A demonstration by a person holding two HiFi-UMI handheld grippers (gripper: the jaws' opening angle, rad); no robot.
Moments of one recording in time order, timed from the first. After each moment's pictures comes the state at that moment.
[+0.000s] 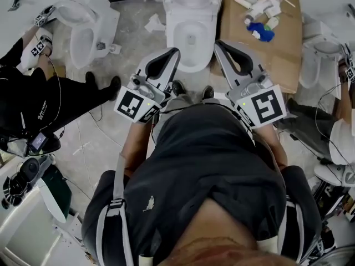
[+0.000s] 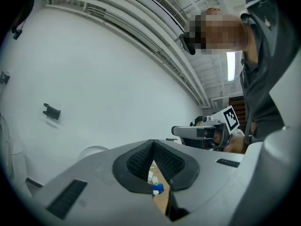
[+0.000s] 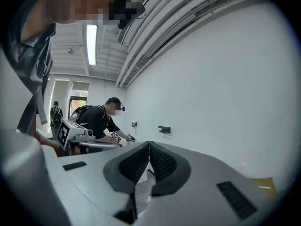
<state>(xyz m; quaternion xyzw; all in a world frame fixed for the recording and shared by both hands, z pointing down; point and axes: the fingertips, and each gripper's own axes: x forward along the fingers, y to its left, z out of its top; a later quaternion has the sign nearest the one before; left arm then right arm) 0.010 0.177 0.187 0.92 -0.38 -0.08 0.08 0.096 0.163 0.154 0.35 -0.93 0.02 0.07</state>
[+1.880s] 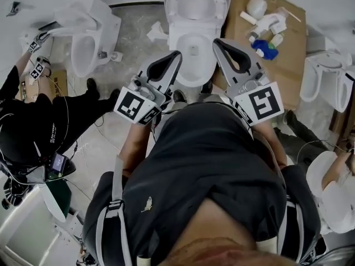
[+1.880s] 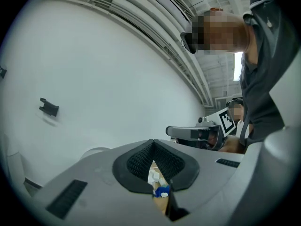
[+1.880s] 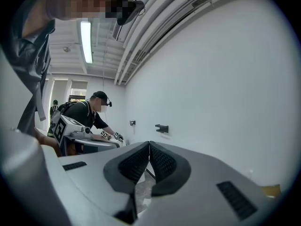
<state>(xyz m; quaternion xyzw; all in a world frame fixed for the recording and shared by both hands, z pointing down) 0.000 0.067 0.194 0.92 -0.38 -0.07 0.10 0.077 0.040 0.163 0.34 -0.94 0.02 0.07</state>
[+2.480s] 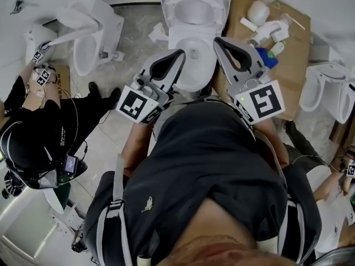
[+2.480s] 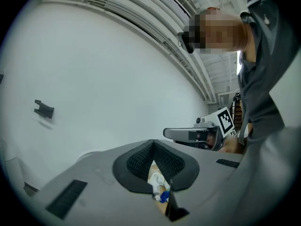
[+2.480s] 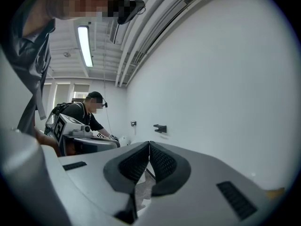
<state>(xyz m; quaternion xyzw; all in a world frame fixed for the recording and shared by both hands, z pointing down) 0.048 0.014 0.194 0.91 -0.39 -0.06 0.08 0.118 -0.018 0.173 0.32 -0.95 0.03 0.06</state>
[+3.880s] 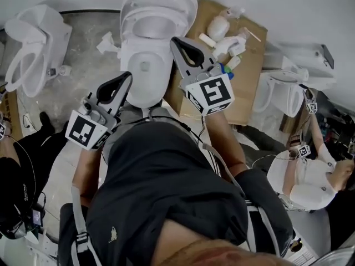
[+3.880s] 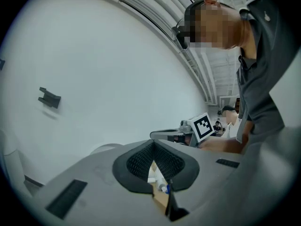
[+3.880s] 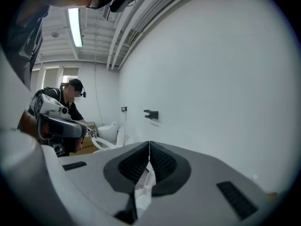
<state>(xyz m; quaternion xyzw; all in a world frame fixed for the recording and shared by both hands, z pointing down) -0.036 -0.034 0.232 0.92 -0.37 -0.04 0.14 0.054 -0.124 0.243 0.36 -0.92 0.04 0.15</state>
